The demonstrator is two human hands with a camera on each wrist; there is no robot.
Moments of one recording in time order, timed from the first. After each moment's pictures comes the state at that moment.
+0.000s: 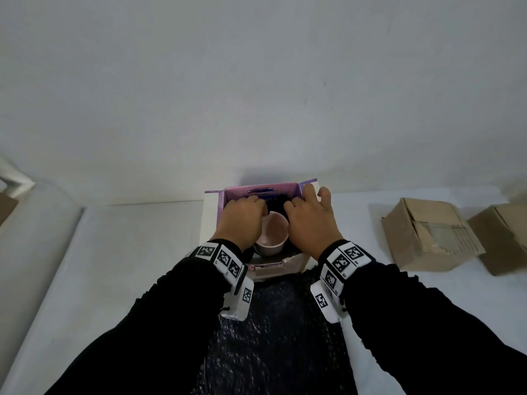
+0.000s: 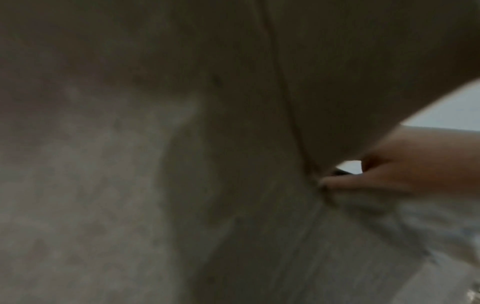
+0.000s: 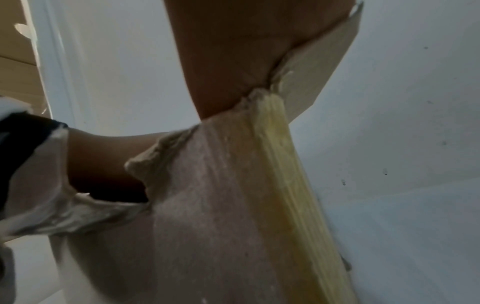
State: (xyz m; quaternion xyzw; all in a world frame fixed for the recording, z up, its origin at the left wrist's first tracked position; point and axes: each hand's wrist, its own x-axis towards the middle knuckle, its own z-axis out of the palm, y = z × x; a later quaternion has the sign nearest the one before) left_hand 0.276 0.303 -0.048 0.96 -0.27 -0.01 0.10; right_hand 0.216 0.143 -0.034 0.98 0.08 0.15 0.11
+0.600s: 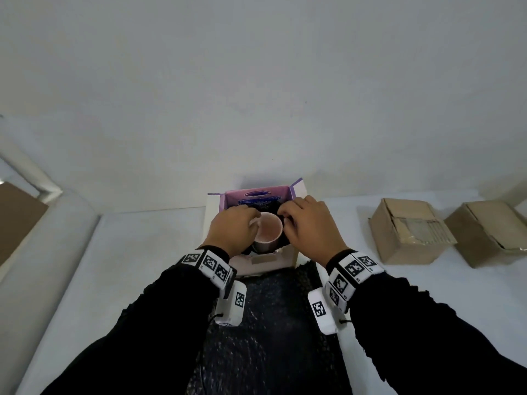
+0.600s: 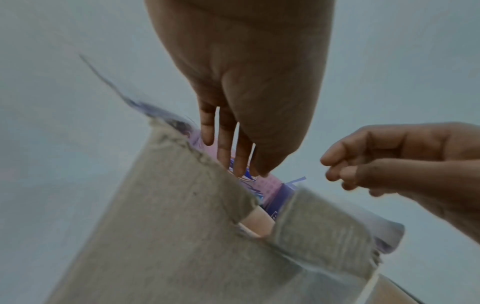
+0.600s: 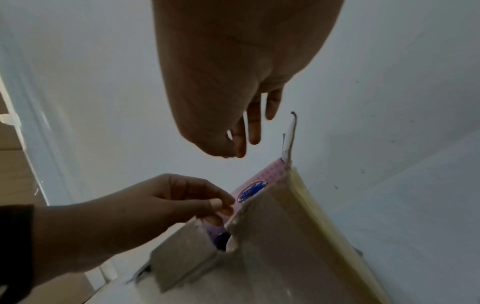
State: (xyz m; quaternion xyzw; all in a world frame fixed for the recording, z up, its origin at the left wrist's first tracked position) left_hand 0.234 0.324 -0.022 0.95 -0.26 0.02 0.15; right_hand 0.166 0.133 -0.002 0.96 0.12 0.19 -0.15
